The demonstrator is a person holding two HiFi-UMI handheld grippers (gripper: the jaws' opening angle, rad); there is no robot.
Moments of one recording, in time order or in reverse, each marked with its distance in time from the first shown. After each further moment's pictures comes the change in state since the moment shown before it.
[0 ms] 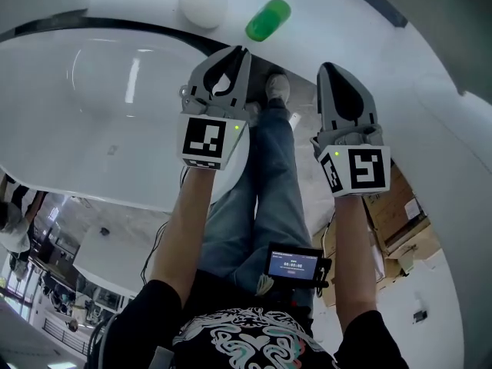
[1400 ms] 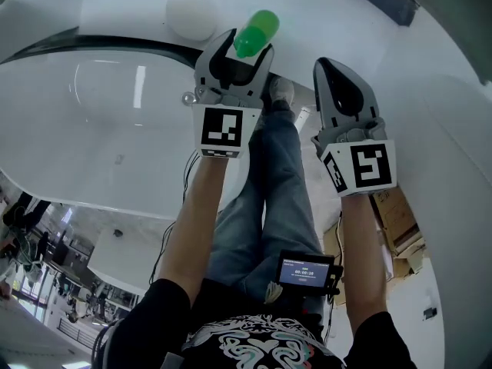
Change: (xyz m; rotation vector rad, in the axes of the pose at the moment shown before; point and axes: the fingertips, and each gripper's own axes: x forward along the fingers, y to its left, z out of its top) left arm 0.072 0.001 -0.005 0.087 -0.005 0.006; right arm 0.036 -0.025 -0.013 0.036 0.024 0.042
